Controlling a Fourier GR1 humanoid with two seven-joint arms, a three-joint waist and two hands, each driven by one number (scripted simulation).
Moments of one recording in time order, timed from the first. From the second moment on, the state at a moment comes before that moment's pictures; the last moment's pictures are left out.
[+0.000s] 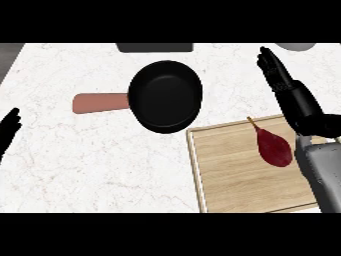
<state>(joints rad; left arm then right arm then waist) 0.04 0.63 -0.05 -1.46 0.17 0.09 -0.04 -0.41 -0.31 0.09 -1.39 -0.11 0.11 -0.20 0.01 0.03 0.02</state>
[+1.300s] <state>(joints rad) -0.09 0.30 -0.26 -1.37 0.20 0.03 0.12 0.09 -0.56 0.07 -1.95 0.09 0.13 -0.48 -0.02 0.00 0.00</state>
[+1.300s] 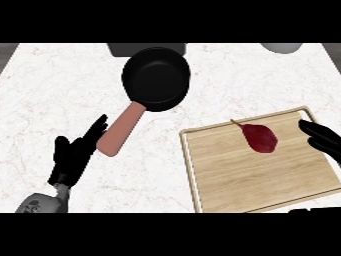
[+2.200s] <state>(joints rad) -0.10 0.26 -0.23 -1.35 0.17 -0.02 0.11 -0.11 -0.58 0.21 -1.71 0.30 0.31 -0.12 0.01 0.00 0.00</state>
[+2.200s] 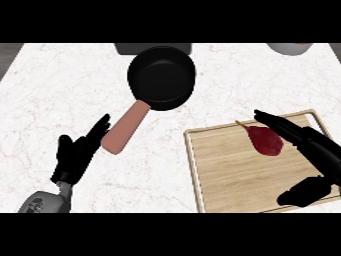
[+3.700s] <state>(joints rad) -0.10 0.18 -0.14 -1.34 0.07 -0.09 0.12 -0.38 -0.38 0.03 -0.96 0.30 0.50 -0.59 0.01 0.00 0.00</state>
